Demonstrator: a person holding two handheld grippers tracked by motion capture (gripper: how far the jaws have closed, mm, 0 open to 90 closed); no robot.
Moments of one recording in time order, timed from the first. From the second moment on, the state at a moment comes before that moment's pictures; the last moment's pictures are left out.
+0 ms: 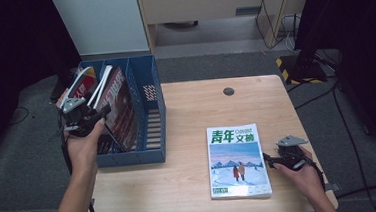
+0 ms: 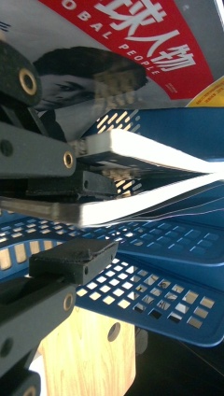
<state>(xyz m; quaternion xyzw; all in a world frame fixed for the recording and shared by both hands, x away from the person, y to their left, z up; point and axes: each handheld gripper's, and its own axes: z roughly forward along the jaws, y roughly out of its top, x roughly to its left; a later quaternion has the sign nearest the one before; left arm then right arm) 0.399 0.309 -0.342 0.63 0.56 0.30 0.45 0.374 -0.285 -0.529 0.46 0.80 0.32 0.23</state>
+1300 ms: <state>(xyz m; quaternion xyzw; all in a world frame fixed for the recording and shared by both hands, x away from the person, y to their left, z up) 0.361 0.229 -0.414 0.70 0.49 0.21 0.47 0.374 -0.285 -0.527 0.46 0.79 0.32 0.24</state>
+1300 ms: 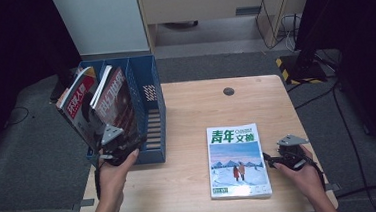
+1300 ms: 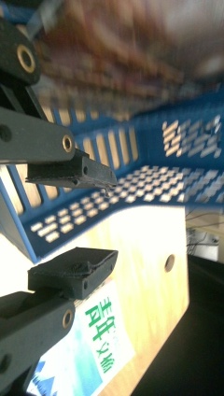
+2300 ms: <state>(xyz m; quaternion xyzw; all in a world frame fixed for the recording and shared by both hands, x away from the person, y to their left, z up) 0.384 0.122 -0.439 0.76 0.42 0.17 0.46 0.374 -0.284 -0.519 0.46 0.78 0.34 0.25</state>
